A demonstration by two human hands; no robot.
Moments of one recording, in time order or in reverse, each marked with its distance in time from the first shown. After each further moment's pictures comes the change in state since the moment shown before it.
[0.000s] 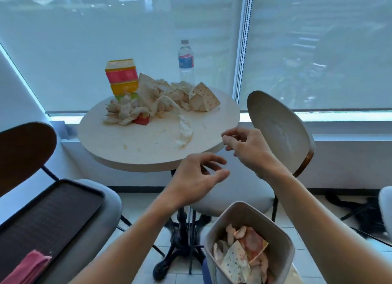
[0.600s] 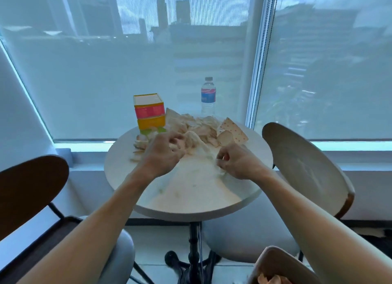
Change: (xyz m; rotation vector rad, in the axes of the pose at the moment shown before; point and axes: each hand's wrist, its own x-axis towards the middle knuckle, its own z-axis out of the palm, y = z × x) left_hand 0.085 -0.048 -0.175 0.321 0.357 0.021; right_hand 0.093 -0.057 0.083 -0.719 -0.144 -0.103
